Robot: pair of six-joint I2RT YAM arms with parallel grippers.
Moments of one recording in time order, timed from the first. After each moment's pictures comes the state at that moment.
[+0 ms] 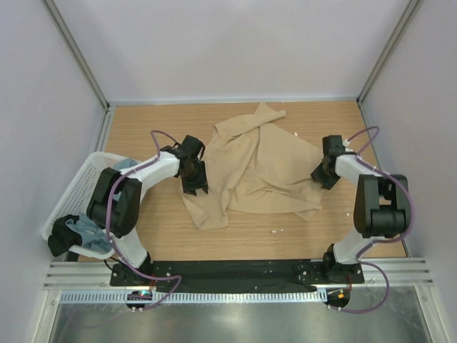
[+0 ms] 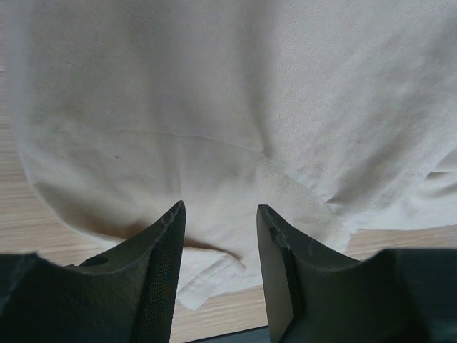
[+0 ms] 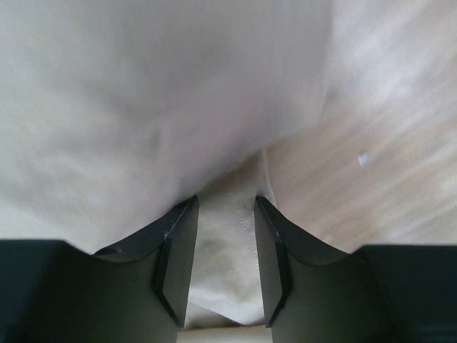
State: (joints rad) left arm -0.46 1.75 1.12 -0.64 0.10 -0.62; right arm -0.03 1.57 0.86 -0.47 0.18 0.75
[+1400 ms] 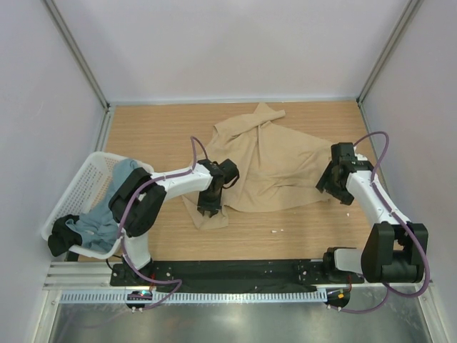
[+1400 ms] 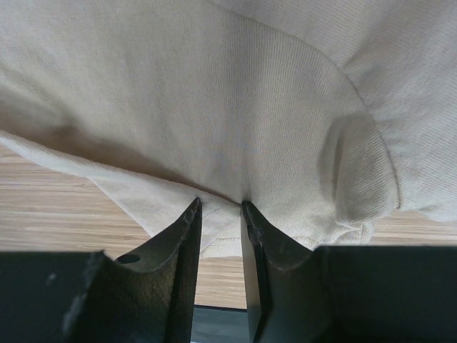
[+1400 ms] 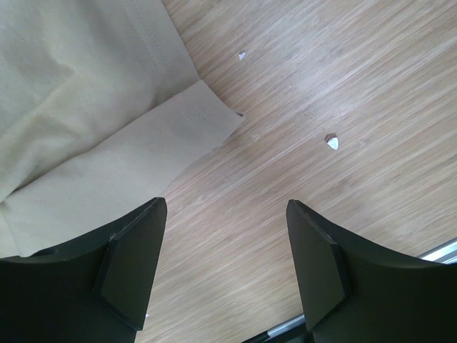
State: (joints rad) left arm -0.80 1.85 1.21 -0.90 -0.17 -0.68; right arm -0.02 1.27 0.87 -0.81 0.27 0.56
